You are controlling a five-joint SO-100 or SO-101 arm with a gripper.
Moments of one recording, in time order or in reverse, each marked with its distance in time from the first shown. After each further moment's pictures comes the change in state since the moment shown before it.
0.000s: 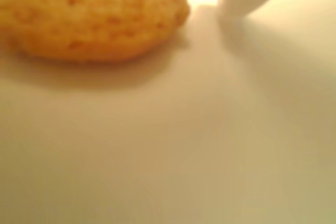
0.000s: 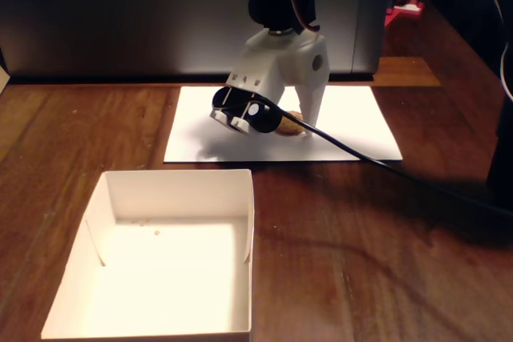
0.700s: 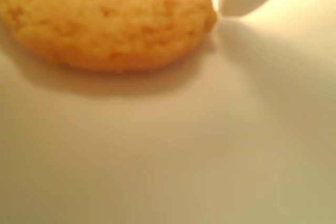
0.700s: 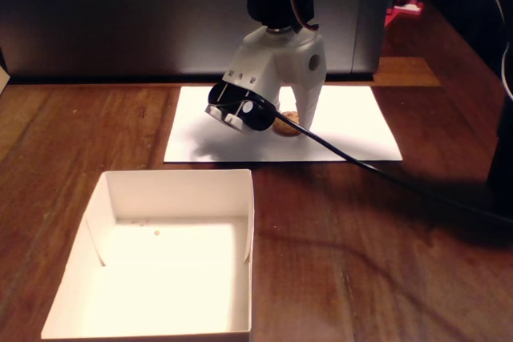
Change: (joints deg) arm -0.1 0.0 -0.2 -0.3 2.9
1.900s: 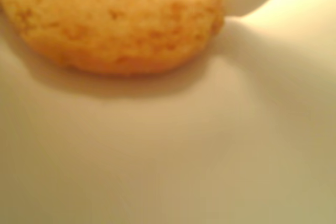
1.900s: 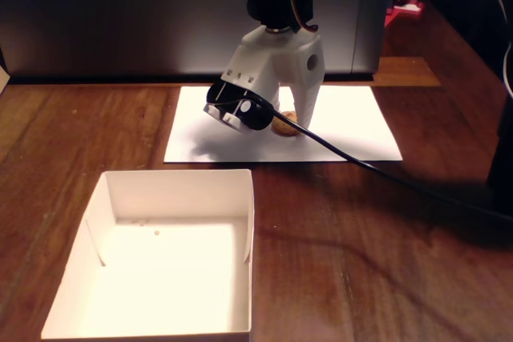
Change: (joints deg) arm -0.4 0.2 1.2 -4.3 -0.7
